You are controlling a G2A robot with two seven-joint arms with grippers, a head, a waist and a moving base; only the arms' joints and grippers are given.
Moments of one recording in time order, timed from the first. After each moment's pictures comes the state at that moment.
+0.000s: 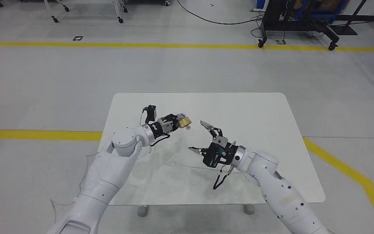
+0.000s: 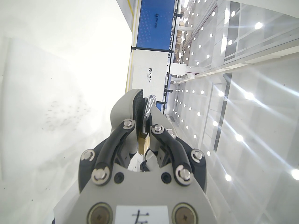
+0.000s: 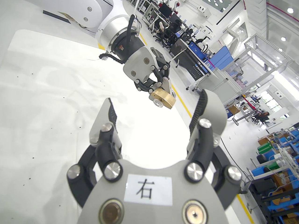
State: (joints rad) left arm 0.99 -1.29 -1.08 -1.18 -0.42 0.11 -0.68; right arm -1.38 -1.17 1.14 -1.66 -1.85 -0.46 -0.36
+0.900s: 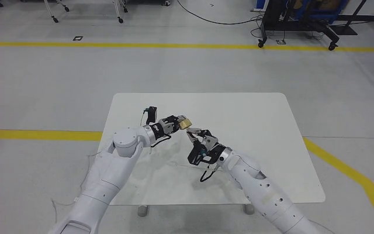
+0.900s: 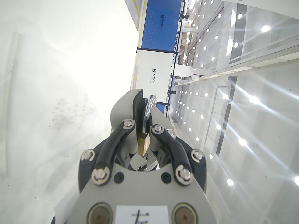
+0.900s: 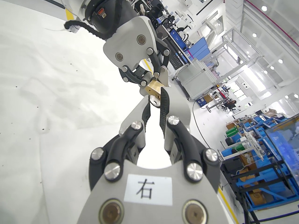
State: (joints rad) left arm 0.99 -1.29 -1.07 -1.18 -0.40 0.13 -0.68; right arm -1.28 -1.22 0.96 -1.47 -1.96 -0.11 -0.31
